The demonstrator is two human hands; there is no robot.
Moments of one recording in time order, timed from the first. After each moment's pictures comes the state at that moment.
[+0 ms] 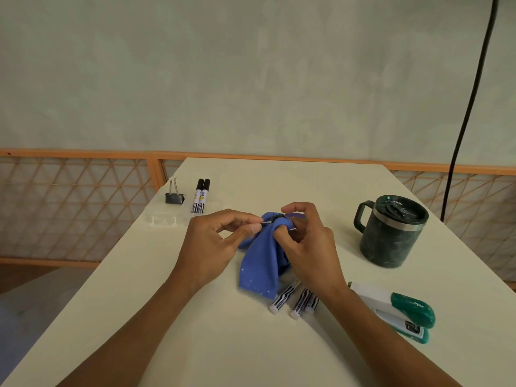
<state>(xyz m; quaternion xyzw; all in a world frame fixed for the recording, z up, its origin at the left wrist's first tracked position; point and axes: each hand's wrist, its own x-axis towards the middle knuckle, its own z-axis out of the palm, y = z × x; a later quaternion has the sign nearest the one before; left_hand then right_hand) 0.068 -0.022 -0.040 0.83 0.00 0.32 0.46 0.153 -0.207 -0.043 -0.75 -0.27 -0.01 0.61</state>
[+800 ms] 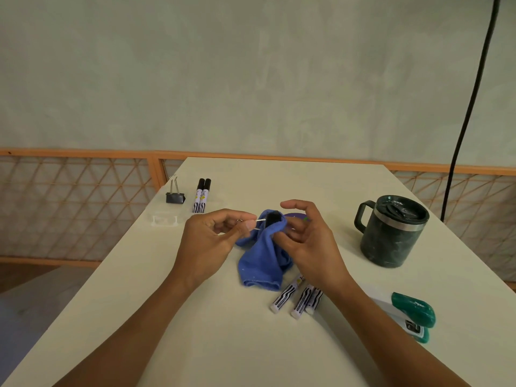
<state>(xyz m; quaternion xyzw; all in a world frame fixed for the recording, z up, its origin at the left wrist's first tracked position) 0.069 -0.017 -0.042 0.78 0.06 0.29 0.55 0.160 -0.214 -0.042 -0.70 -0.30 0.10 0.64</state>
